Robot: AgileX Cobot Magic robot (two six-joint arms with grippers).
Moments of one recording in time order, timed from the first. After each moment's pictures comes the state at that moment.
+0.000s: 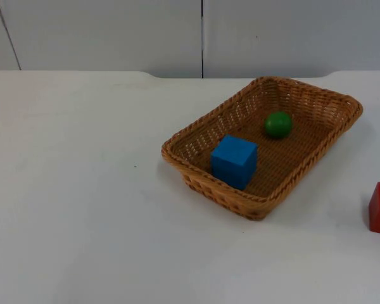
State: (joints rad) right arm 0.37 0.00 -0.62 0.14 1.03 -0.17; left arm -0.06 0.00 -0.51 -0.10 1.08 0.10
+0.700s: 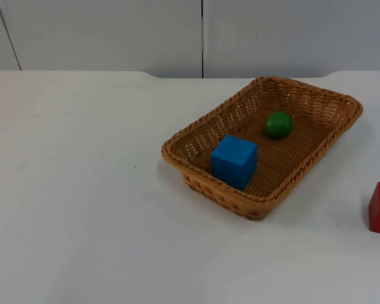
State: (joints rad) right arm 0.37 0.00 -0.52 0.05 1.09 -0.07; left arm -0.06 0.00 -0.50 -0.09 1.08 0.08
